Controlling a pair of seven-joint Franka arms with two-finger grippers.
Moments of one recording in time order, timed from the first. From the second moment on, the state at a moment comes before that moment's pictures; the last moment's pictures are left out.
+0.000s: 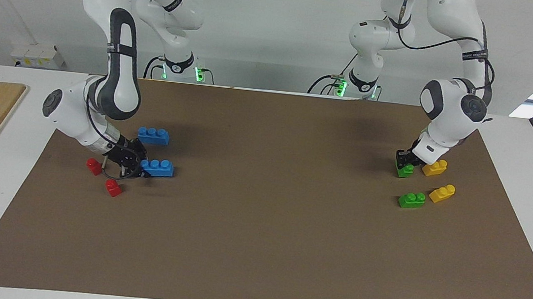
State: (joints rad) left arm 0.11 0.03 -0.05 -2.31 -0.02 2.25 0.04; right arm -0.11 0.30 0.00 -2.07 0.53 2.21 1.05
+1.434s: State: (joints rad) left arm 0.11 0.03 -0.06 -2.35 -0.02 2.29 0.00; right arm -0.10 0.25 -0.01 -1.96 0.53 2.12 1.12
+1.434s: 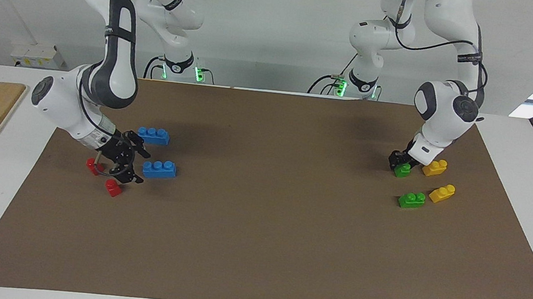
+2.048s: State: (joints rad) left arm 0.11 0.01 -0.07 -2.12 -0.02 2.07 -0.01; right arm -0.08 0.14 0.01 -1.81 0.39 1.95 1.08
